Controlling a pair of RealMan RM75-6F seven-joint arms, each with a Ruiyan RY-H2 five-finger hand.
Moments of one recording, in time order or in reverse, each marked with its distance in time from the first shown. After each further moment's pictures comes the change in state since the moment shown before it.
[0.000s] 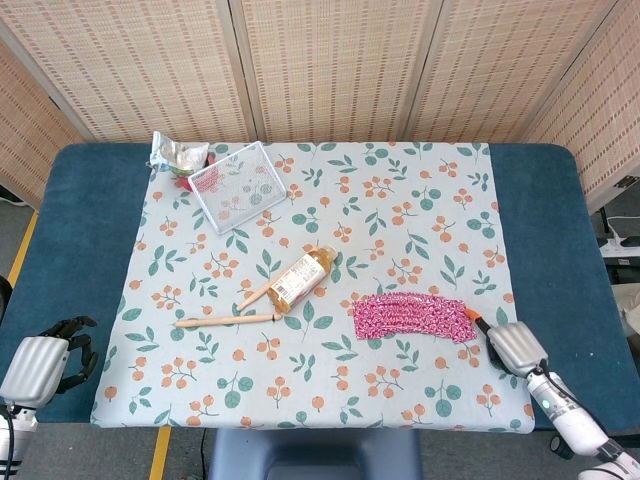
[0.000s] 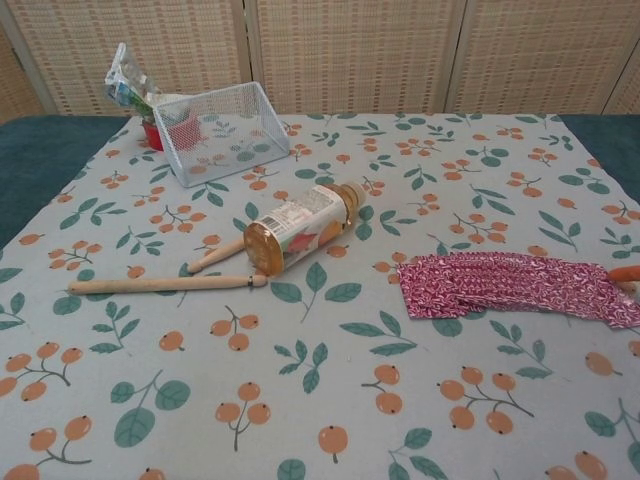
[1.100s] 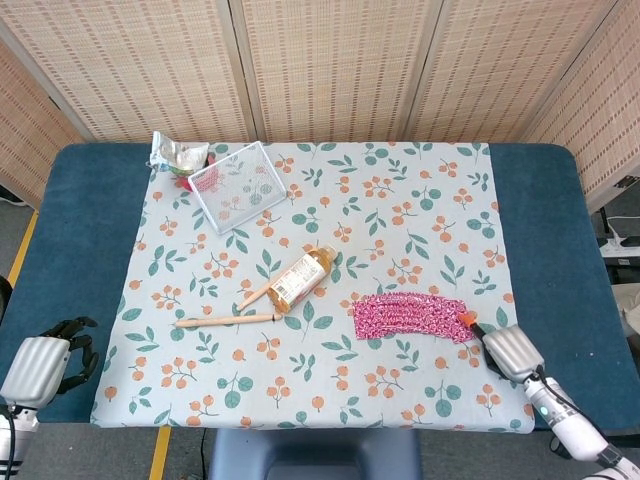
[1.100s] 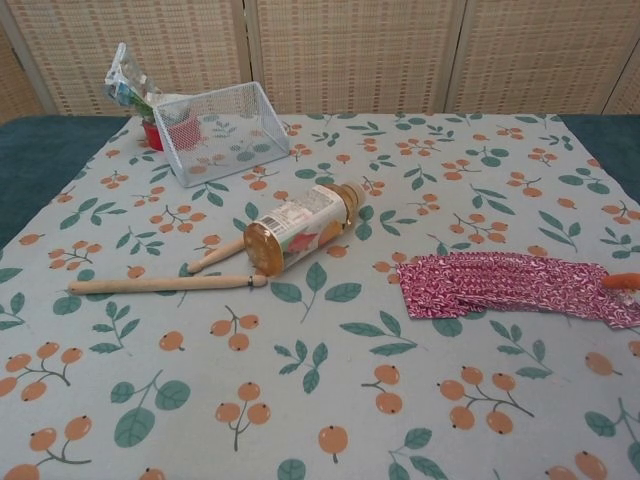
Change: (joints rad) left arm -0.001 0.002 0.001 -0.005 -0.001 -0.004 0.007; right arm -0.004 -0.013 -0.027 0.019 -0.037 0.036 -0.011
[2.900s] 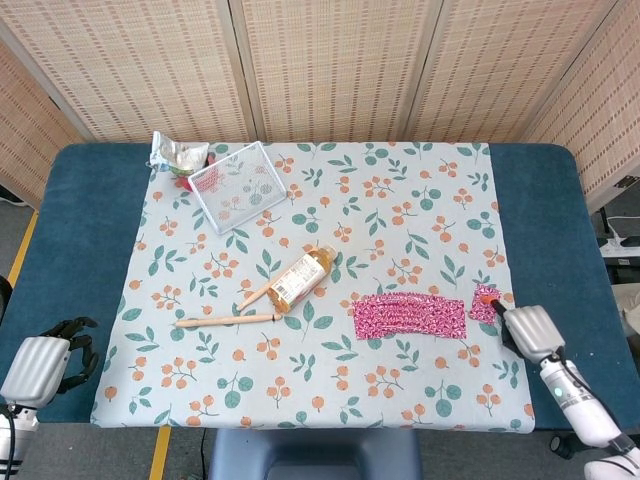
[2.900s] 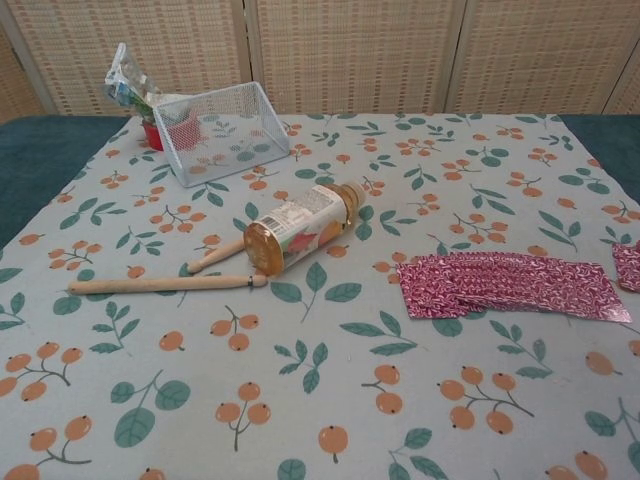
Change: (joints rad) left arm -0.002 0.004 0.001 -0.004 -0.007 -0.010 -0.003; right arm 0.002 0.086 0.090 -0.096 0.079 -0.021 0.008
